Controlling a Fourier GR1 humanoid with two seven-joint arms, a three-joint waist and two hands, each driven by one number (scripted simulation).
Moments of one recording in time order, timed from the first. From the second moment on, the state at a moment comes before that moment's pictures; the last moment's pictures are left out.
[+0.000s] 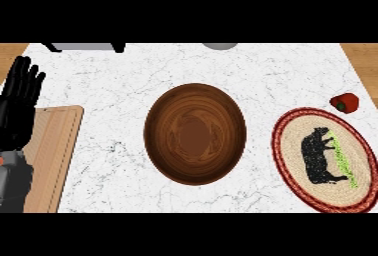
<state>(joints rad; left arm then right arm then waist) -0.26 0.32 0.22 -1.48 0.14 0.02 -0.02 -0.48 -0.60 -0.30 -2.02 -0.01 0.70 0.51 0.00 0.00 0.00</state>
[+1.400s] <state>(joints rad) -0.27 0.30 0.22 -1.48 0.13 0.01 -0.02 -0.62 -0.08 0.36 -1.48 0.58 0.20 0.65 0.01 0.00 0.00</state>
